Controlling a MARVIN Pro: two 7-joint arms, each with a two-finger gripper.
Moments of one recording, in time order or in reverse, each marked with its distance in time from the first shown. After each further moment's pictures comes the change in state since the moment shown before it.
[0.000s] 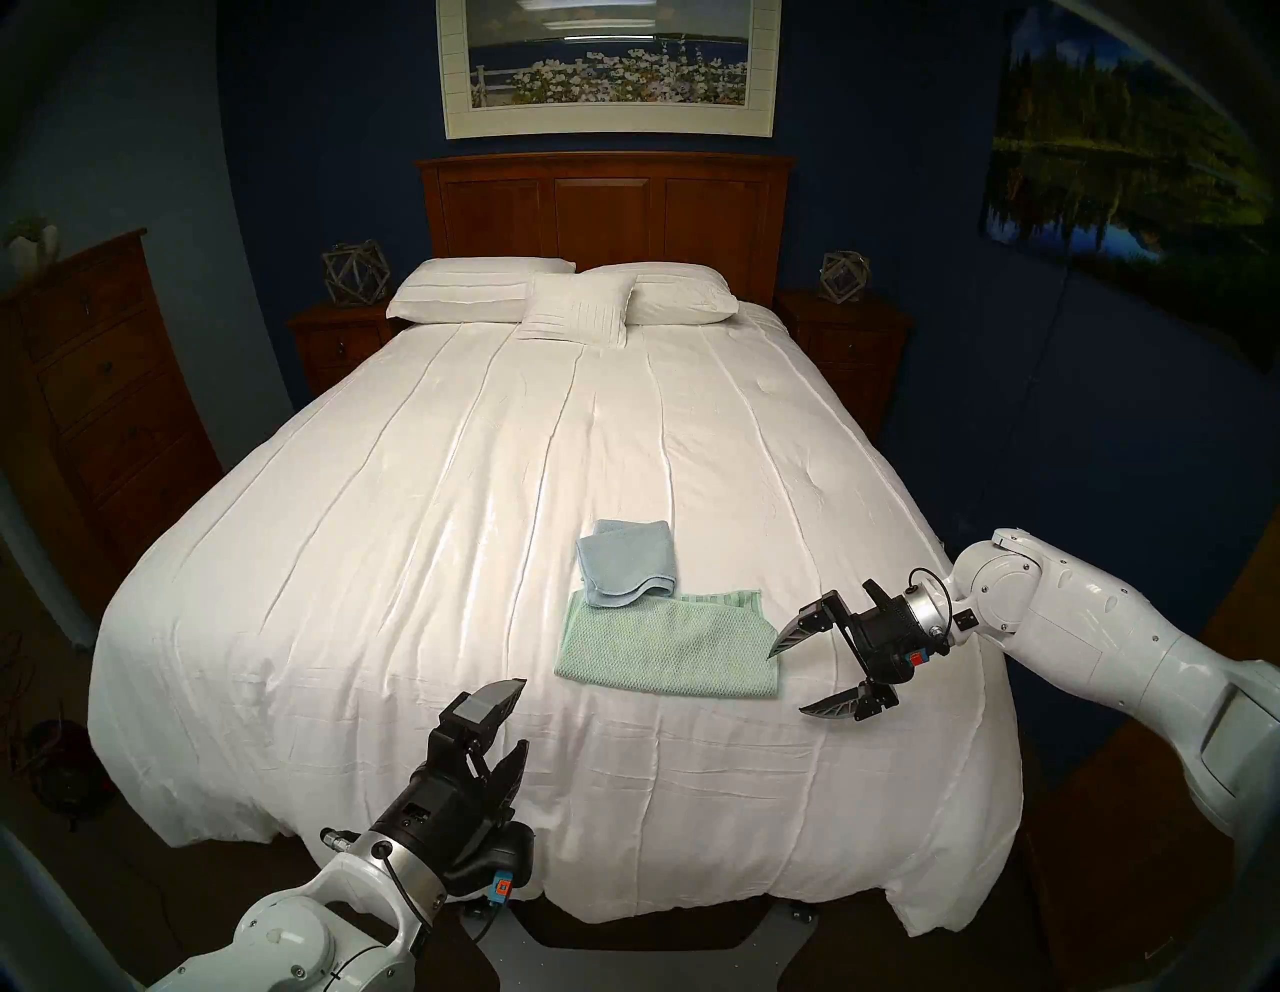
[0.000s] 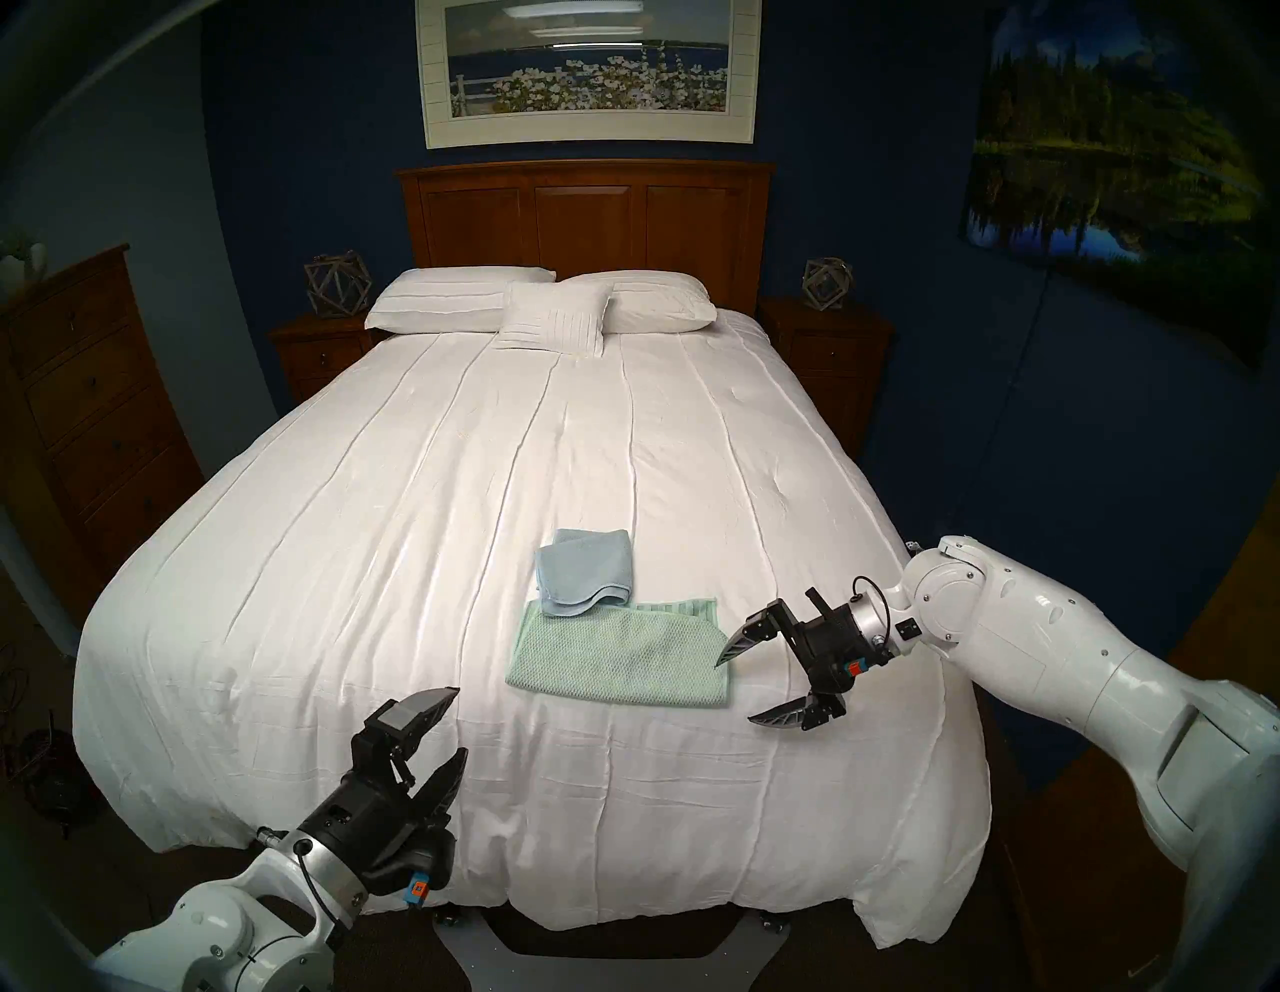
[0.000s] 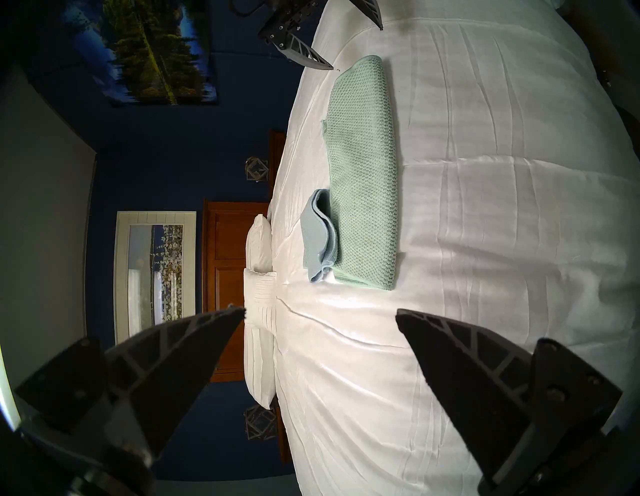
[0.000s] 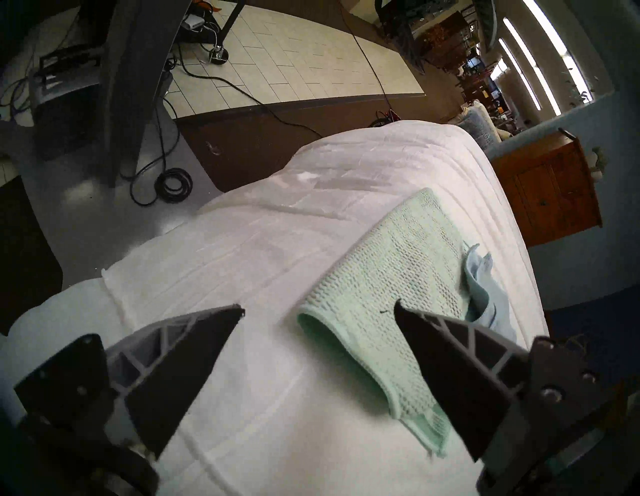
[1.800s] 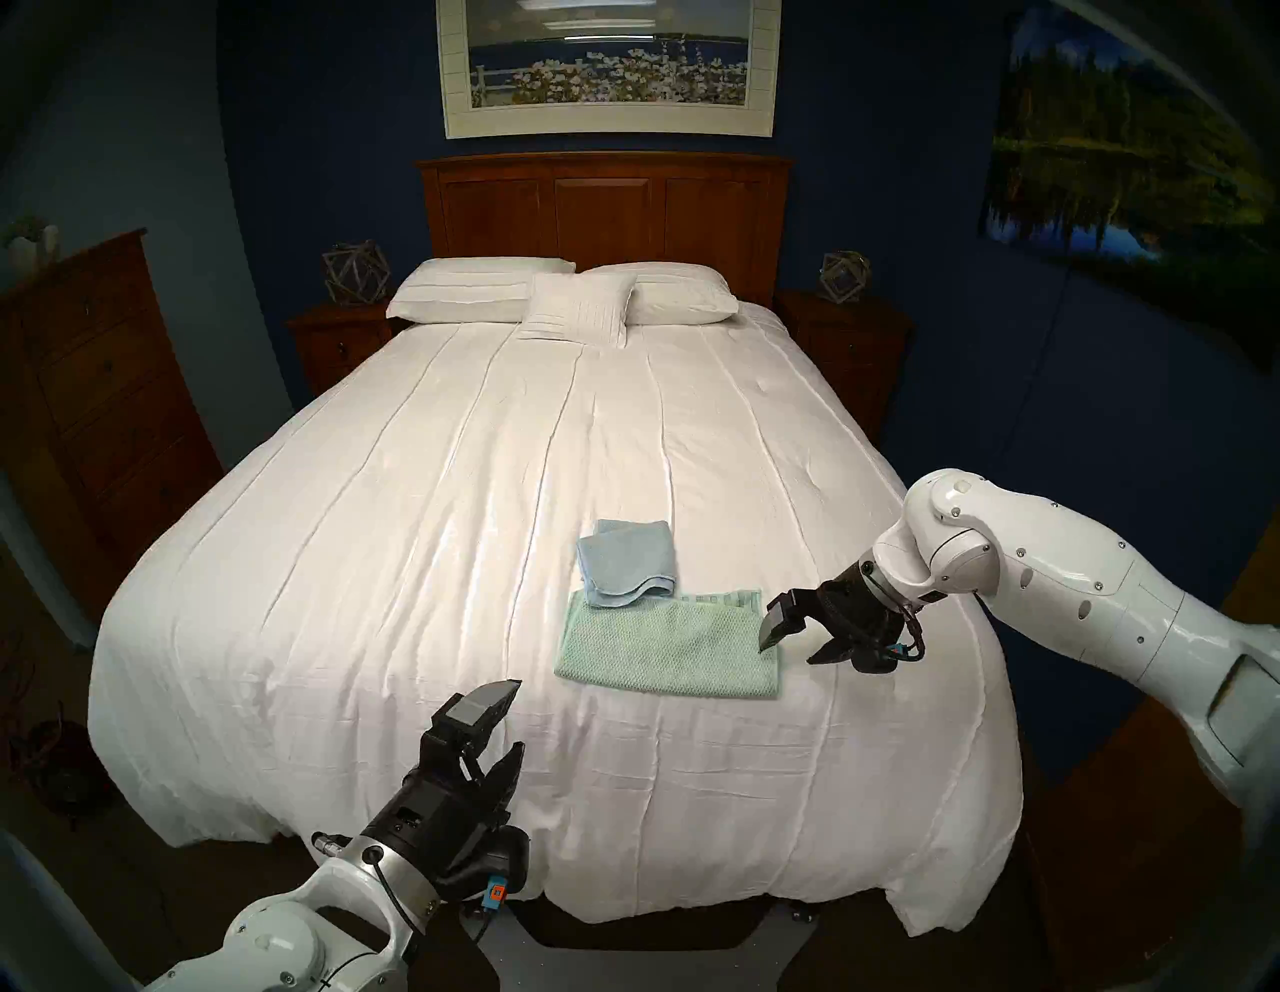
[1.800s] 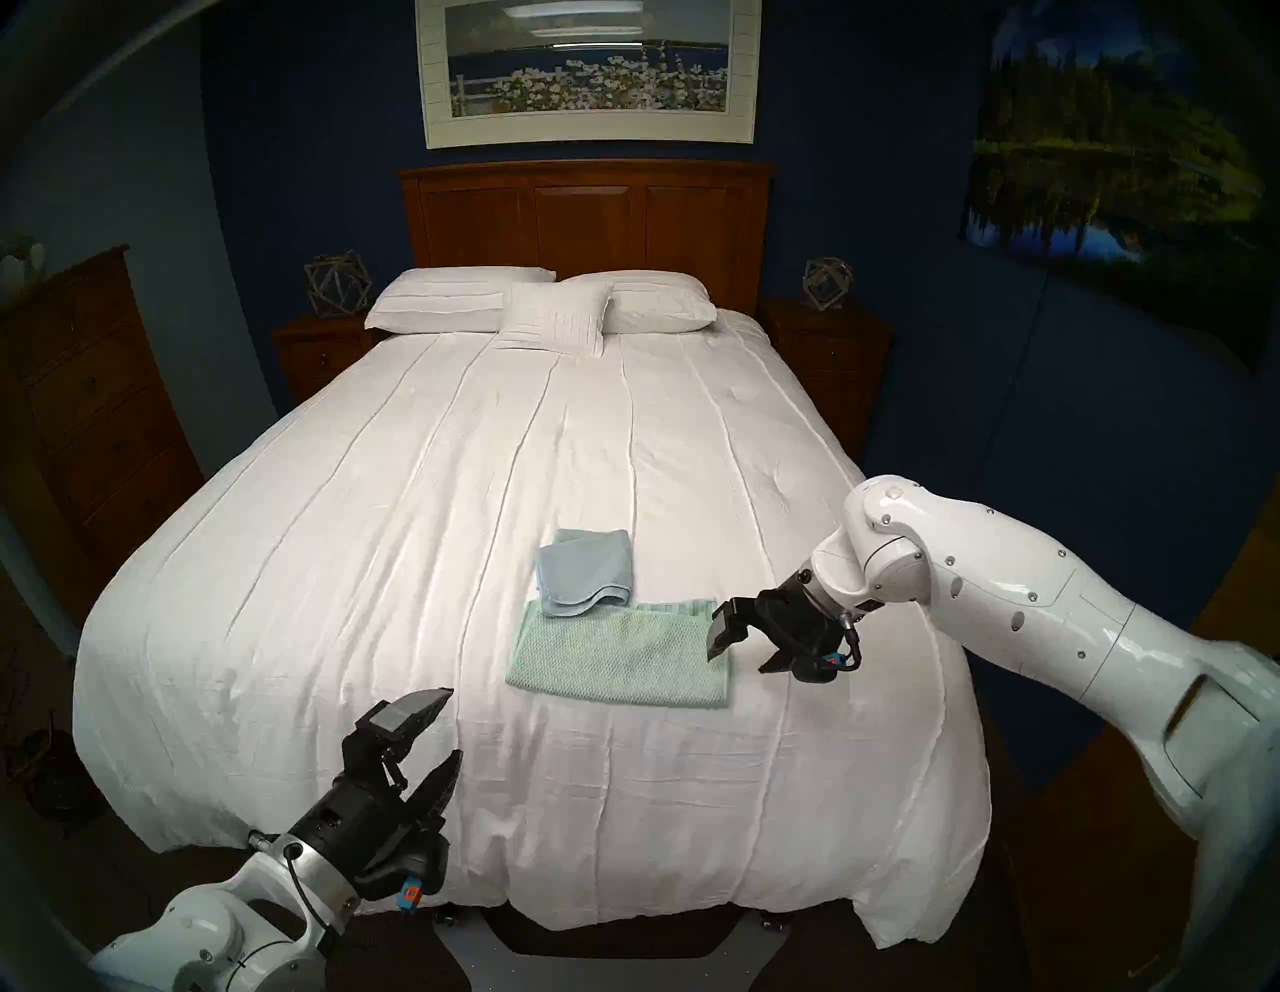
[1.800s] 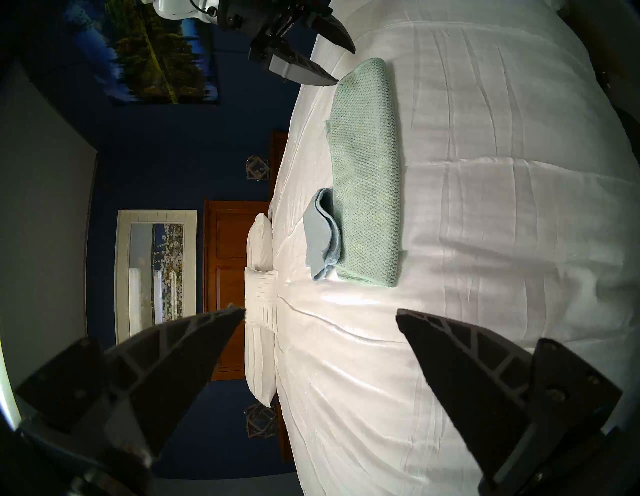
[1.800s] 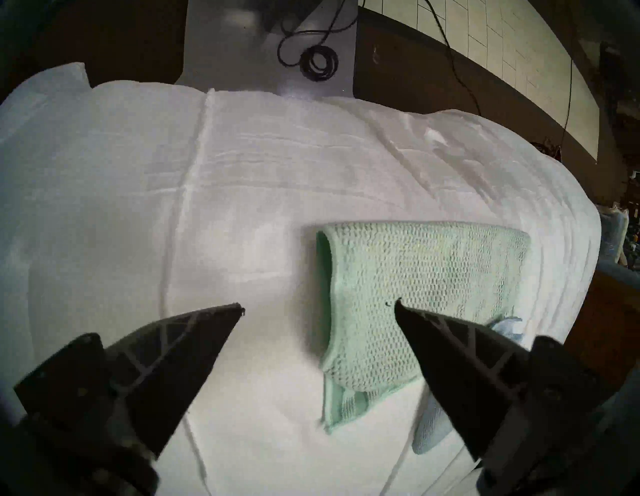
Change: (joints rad) left arm 0.041 0.000 -0.023 -0.031 0.000 0.000 0.001; right arm 0.134 -0.031 -0.067 -0.241 -0.821 0.000 -0.215
